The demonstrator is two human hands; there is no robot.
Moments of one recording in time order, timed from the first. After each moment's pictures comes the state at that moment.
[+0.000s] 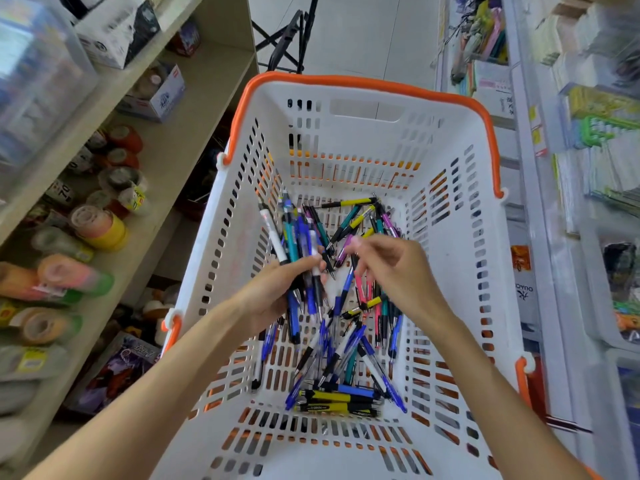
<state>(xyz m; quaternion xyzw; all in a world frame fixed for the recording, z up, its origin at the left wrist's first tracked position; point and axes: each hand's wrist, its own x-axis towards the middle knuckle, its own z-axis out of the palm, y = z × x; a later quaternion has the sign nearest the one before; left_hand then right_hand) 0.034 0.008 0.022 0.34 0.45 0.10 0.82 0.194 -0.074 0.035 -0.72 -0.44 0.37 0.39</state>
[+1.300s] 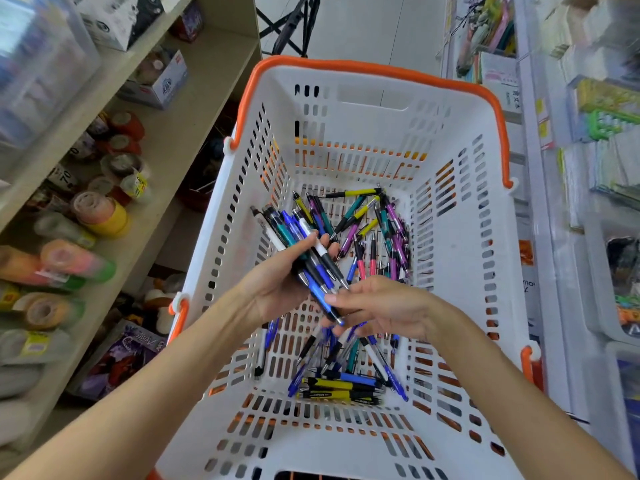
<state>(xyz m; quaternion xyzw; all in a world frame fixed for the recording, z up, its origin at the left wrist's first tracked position) 0.037 0.006 0.017 0.10 0.42 0.18 0.88 0.180 -0.082 0.034 -0.59 -0.24 0.75 0.20</state>
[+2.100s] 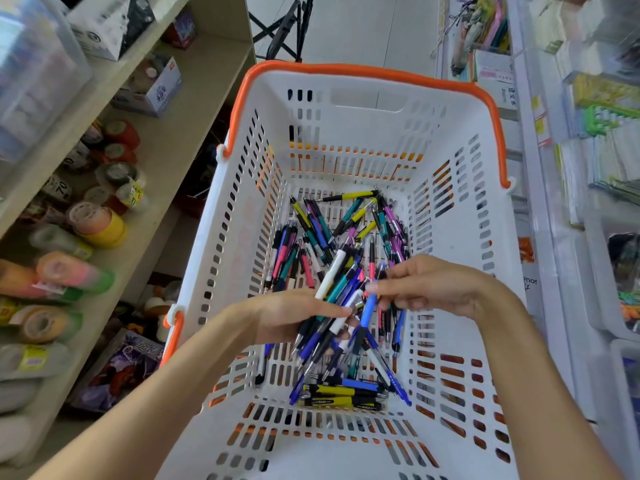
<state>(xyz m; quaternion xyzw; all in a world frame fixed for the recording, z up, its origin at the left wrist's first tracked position) 0.035 -0.005 0.021 0.44 0.38 -0.19 0.79 0.229 -0.082 0.051 -0.67 -0.32 0.66 0.15</state>
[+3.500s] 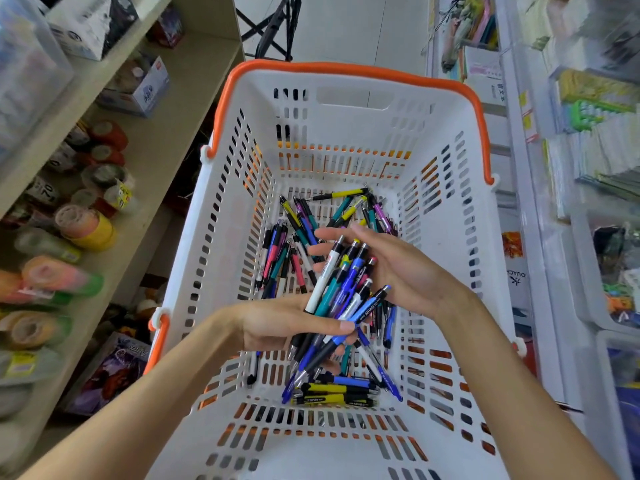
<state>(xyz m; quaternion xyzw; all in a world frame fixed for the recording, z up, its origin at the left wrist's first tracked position) 0.031 -0.013 0.031 0.48 0.24 -0.18 0.82 0.205 -0.071 0.050 -0.49 -0.25 0.71 0.43</state>
